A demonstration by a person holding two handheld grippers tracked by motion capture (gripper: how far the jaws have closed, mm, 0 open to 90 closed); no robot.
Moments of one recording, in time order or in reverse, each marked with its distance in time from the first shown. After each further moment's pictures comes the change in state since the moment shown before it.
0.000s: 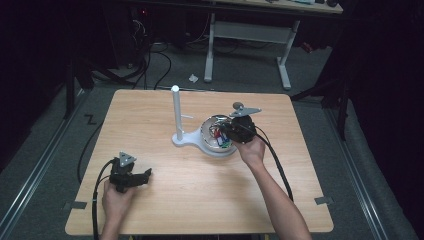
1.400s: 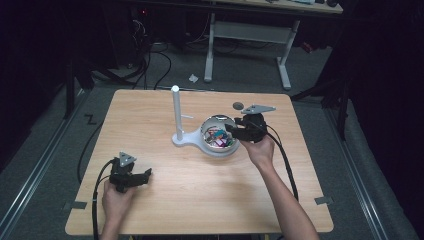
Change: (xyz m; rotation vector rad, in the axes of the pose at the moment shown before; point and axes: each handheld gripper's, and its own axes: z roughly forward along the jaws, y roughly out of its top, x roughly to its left) left arm 0.000 0.000 0.000 0.001 0.000 -0.001; right arm -0.010 0.003 -0.037 -0.048 -0.030 0.059
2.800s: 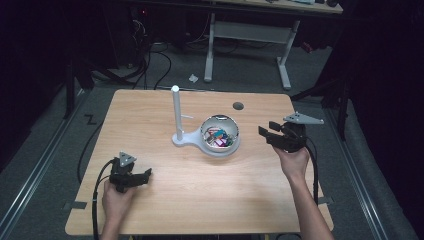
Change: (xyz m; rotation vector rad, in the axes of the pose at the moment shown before) left arm 0.000 0.000 0.000 -0.001 0.000 0.000; right arm -0.039 -0.037 -0.086 -0.100 -0.102 0.112
